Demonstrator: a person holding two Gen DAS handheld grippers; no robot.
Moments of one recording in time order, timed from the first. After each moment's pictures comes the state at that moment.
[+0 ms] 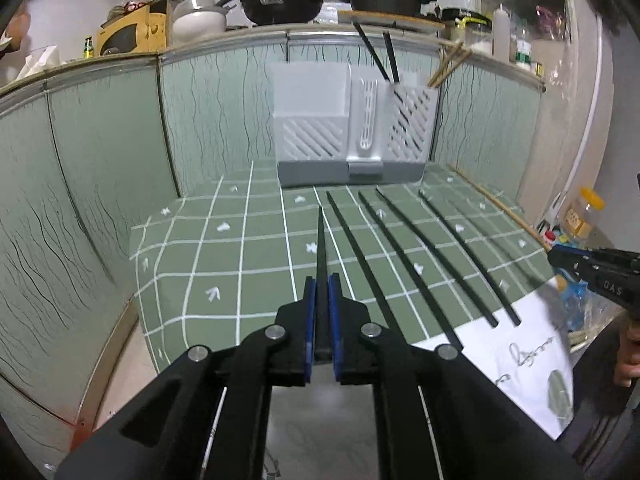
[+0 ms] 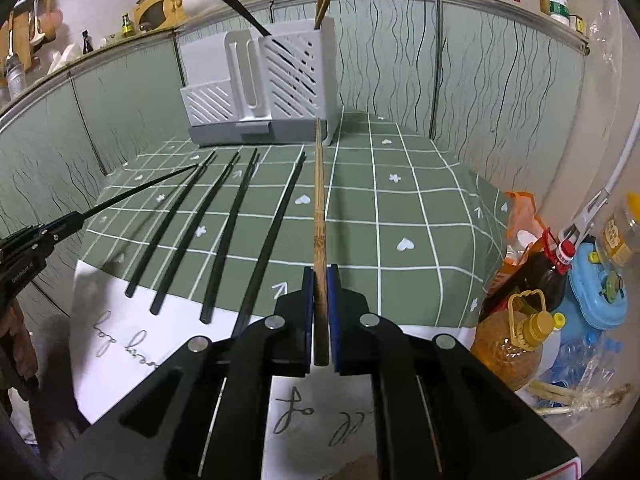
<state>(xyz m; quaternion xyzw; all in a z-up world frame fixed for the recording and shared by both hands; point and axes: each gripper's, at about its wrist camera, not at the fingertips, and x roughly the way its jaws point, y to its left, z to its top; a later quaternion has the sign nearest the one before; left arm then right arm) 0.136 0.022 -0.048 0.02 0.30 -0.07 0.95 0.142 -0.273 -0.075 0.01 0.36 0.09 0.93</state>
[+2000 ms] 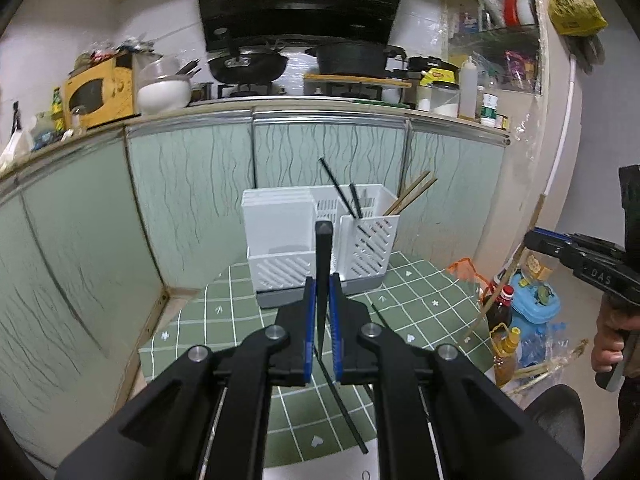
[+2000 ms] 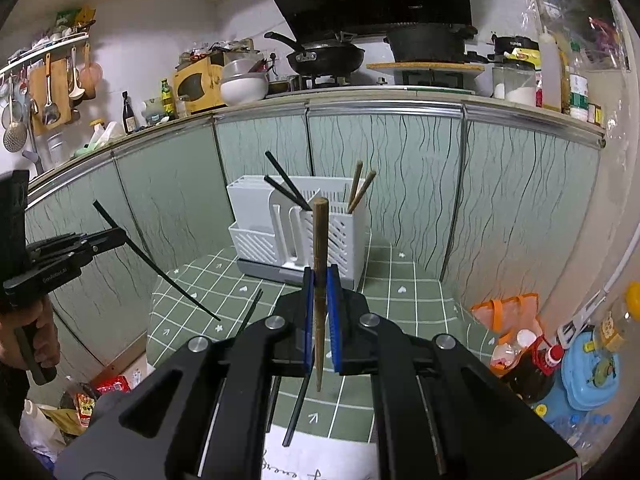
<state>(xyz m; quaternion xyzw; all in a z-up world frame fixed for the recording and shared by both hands) 0.176 0.014 0.105 0.02 0.25 -0.14 0.96 0.167 -0.276 0.099 0.01 0.25 0.15 0.96</state>
